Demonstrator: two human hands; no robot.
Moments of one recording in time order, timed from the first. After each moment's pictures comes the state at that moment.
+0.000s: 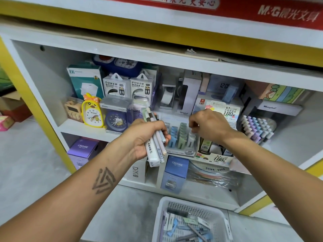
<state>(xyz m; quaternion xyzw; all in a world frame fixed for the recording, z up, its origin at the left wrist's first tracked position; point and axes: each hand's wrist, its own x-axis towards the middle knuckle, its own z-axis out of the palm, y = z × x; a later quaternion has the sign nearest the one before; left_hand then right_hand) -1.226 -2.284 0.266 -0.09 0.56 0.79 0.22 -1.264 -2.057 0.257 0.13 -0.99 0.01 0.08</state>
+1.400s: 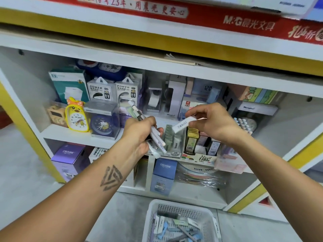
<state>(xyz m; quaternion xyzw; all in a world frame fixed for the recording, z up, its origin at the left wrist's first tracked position) -1.235 -2.240 0.271 -0.17 0.53 0.83 0.10 -1.217 -2.038 0.304 0.03 -0.93 0.35 0.08</state>
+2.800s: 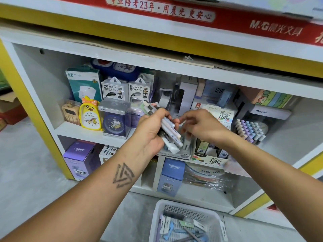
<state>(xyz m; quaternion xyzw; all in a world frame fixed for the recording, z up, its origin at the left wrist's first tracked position) -1.231 -2.249 0.282 -0.12 0.40 0.90 0.15 -1.241 -2.078 0.284 0.05 -0.94 0.34 -0.03</state>
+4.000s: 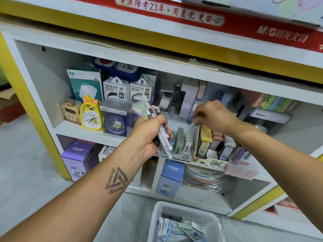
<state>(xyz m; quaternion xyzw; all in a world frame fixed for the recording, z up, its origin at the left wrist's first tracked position) -1.228 -2.268 0.277 -0.11 0.51 0.84 0.15 -1.276 -2.045 0.300 0.14 -0.98 0.04 0.10</state>
